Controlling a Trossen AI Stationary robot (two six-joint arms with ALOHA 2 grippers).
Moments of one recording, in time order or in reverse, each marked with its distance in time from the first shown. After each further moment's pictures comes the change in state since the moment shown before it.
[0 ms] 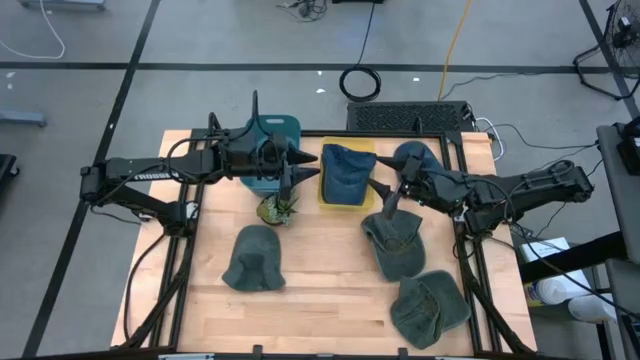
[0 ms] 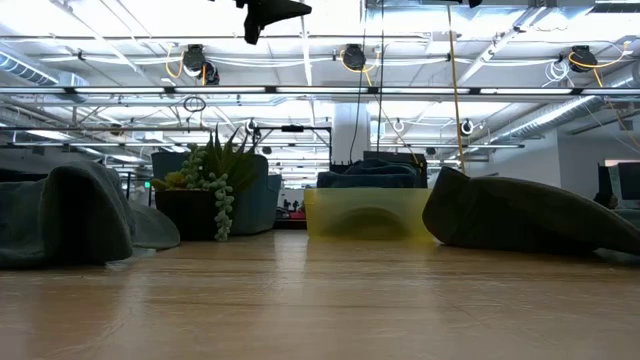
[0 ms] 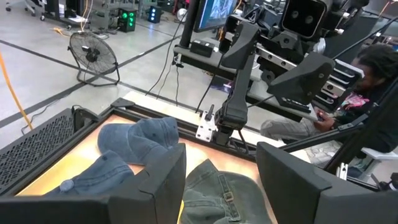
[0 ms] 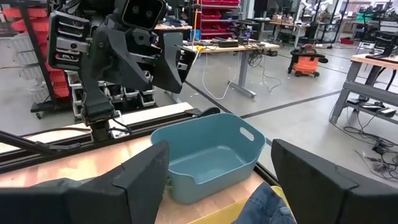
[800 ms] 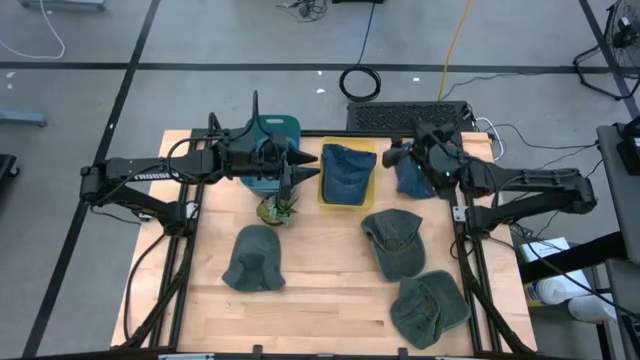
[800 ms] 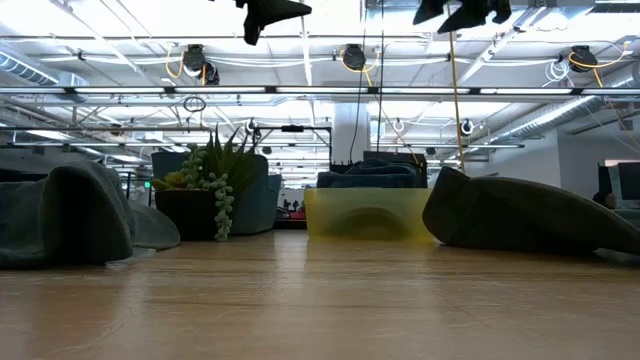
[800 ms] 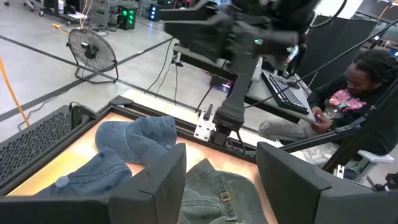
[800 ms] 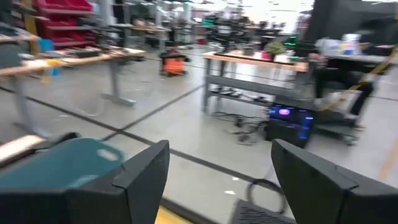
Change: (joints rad) left arm 0.000 0.000 0.000 -0.001 0.003 -0.021; right arm -0.250 0.000 0.000 -0.006 0.361 0.019
